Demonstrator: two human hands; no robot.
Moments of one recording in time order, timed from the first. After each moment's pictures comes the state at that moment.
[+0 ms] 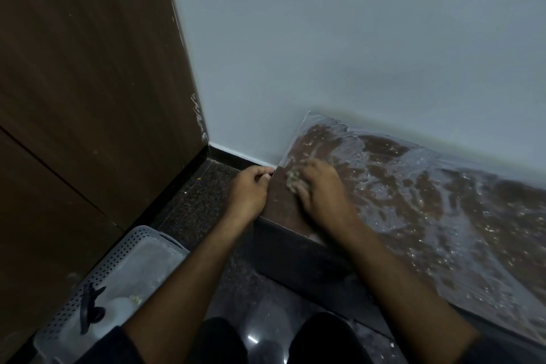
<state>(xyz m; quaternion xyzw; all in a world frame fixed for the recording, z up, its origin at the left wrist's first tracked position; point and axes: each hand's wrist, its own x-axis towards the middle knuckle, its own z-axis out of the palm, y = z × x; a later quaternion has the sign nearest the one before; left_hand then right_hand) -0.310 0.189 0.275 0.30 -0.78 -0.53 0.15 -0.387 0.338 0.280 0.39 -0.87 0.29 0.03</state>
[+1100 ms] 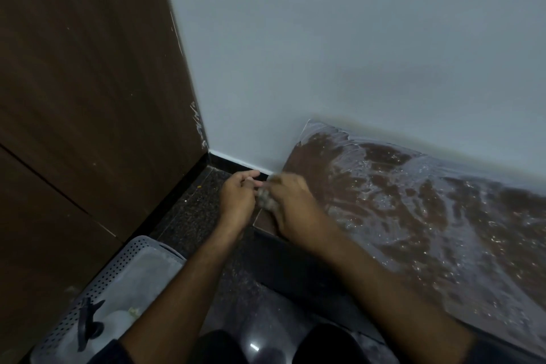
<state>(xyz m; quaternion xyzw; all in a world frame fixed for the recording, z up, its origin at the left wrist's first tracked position) -0.317 0.173 0.264 0.36 -0.67 -0.62 0.20 -0.358 0.309 0.291 0.47 -0.83 0.30 -0.04</state>
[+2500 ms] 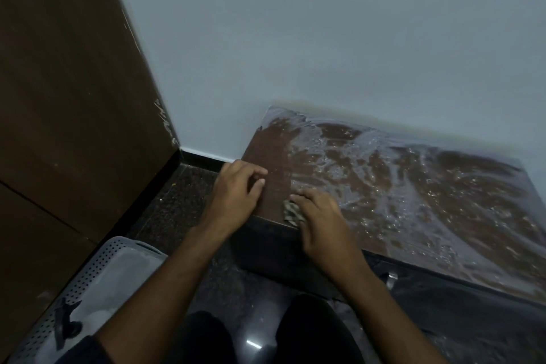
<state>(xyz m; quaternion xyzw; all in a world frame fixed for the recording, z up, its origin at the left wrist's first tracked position) -0.295 0.226 0.281 0.08 -0.93 -0.29 0.23 -0.312 0.433 0.277 0.33 -0.90 0.28 0.02</state>
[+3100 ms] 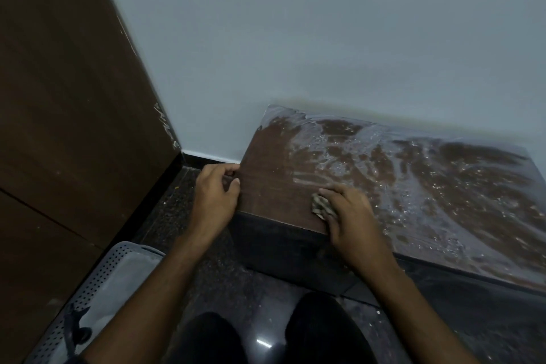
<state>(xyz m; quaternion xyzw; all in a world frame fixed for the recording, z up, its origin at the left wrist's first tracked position) -0.281 0.206 0.281 0.19 -0.88 -0.37 0.23 -0.322 0.465 0.282 0.26 -0.92 0.28 0.04</state>
